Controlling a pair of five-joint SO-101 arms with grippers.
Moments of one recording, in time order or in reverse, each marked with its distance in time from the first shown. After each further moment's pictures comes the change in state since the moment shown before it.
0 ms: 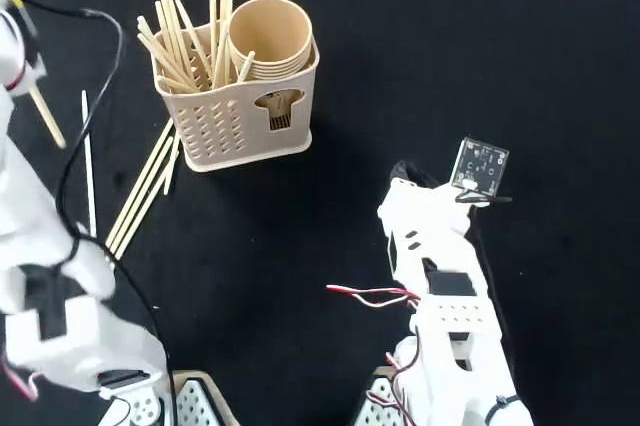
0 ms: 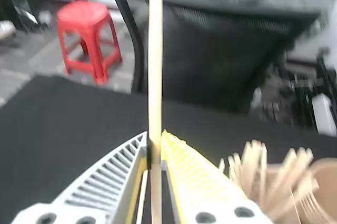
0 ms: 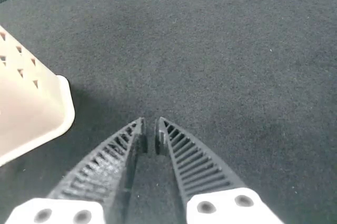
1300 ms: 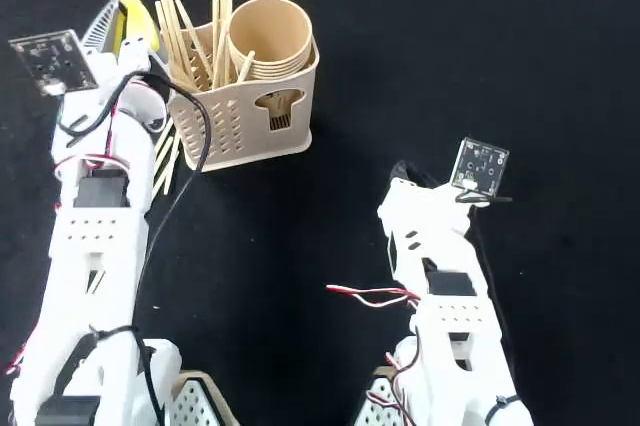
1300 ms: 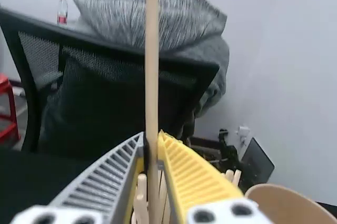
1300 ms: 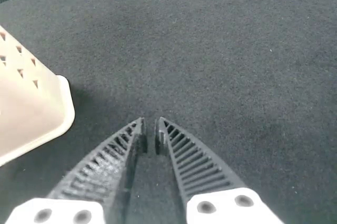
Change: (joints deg) left arm 14.4 -36.5 117.2 -107.3 11.0; right arm 0.0 0.0 0.0 0.0 0.0
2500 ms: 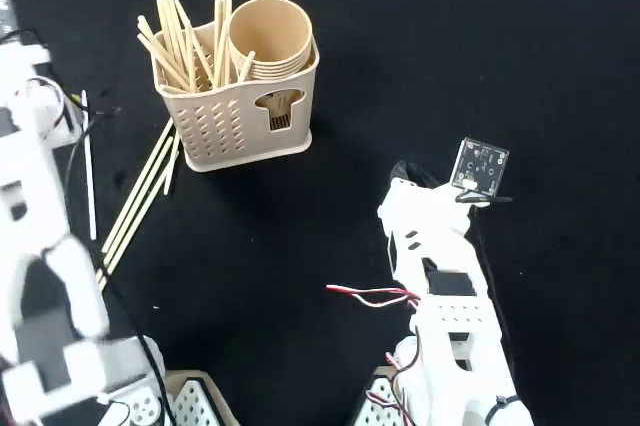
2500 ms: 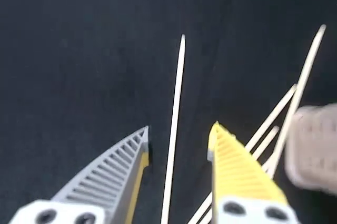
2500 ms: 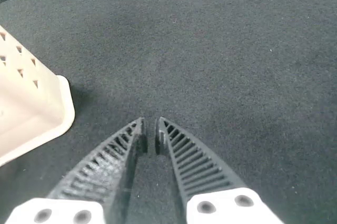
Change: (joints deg) left arm -22.9 25.1 -33.6 64.6 -18.1; right arm 0.0 0.0 0.0 0.0 0.0
